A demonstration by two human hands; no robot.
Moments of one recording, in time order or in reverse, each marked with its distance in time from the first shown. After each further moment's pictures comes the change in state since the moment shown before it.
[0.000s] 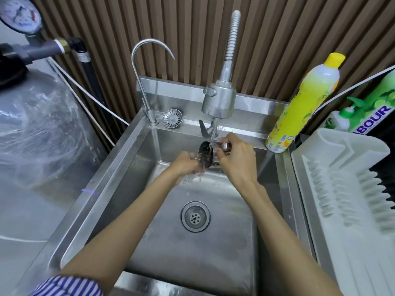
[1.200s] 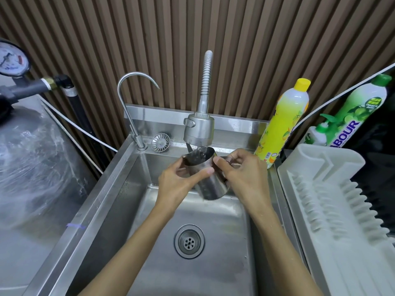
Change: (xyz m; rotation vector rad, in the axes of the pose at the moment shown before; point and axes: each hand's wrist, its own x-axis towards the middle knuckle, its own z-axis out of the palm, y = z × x) left_hand -0.047 0.033 0.012 -0.186 0.306 0.367; right_hand -0.006 -0.017 -0.057 0.294 0.094 0.220
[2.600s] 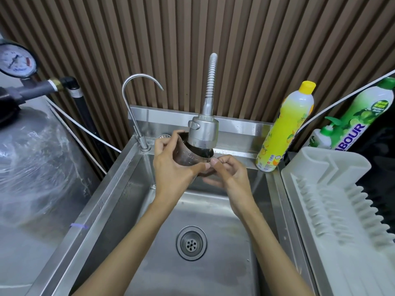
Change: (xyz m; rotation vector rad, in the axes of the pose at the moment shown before) left_hand 0.007 0.029 -0.011 0.176 0.232 0.331; right_hand 0.004 0.028 0.035 0.837 -0.308 0.099
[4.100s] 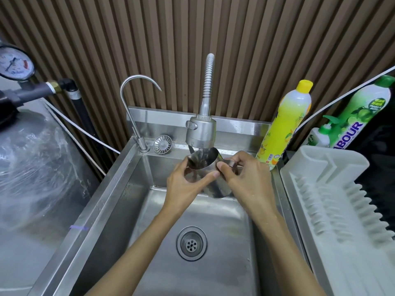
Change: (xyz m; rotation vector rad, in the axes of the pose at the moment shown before) left_hand -0.019 -0.025 0.020 -0.109 -0.244 -0.185; right_hand -0.020 -0.046 -0.003 -1.057 0.236 -0.203
